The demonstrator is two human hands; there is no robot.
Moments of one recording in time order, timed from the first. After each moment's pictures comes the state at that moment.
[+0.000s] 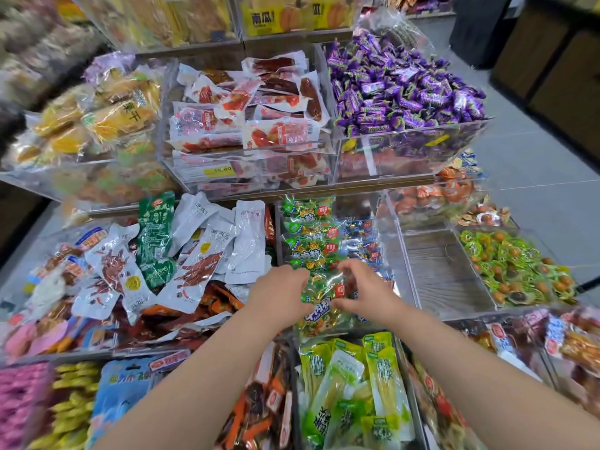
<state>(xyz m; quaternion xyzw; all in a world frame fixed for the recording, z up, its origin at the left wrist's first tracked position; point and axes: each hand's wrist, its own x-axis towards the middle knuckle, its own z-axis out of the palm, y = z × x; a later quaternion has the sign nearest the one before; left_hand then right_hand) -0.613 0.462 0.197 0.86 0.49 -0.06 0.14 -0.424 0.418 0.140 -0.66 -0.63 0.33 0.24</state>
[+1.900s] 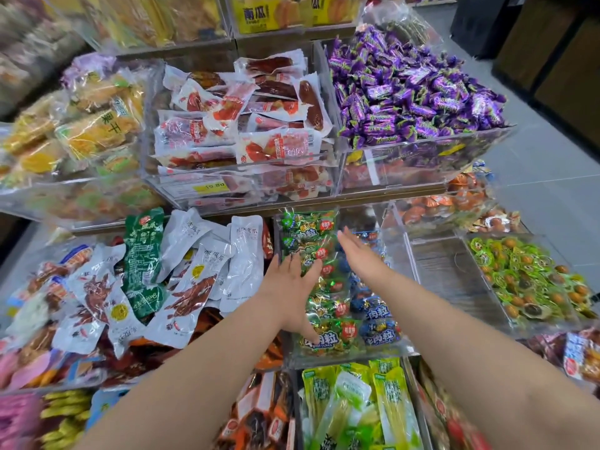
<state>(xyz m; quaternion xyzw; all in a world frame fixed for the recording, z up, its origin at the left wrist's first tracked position) -0.589 0.522 0.177 0.88 0.38 -0.27 0.01 -0.416 0.521 0.143 -0.70 -0.37 0.51 0.34</state>
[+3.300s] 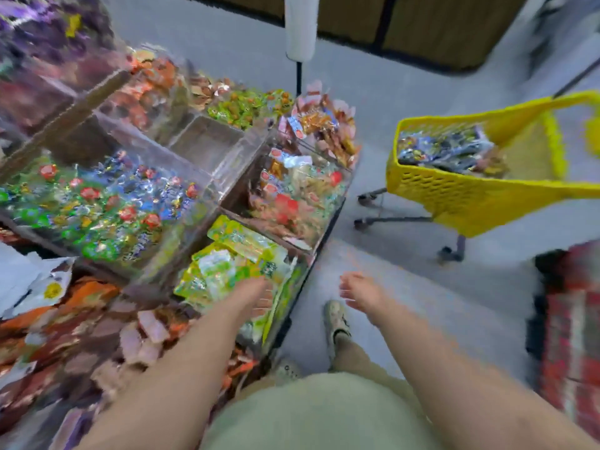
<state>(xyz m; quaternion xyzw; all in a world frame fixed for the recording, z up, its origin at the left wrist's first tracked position) -0.586 0.266 0.056 0.62 0.46 -0.27 0.58 -0.529 0.052 0.055 -0.75 0.20 0.36 0.52</state>
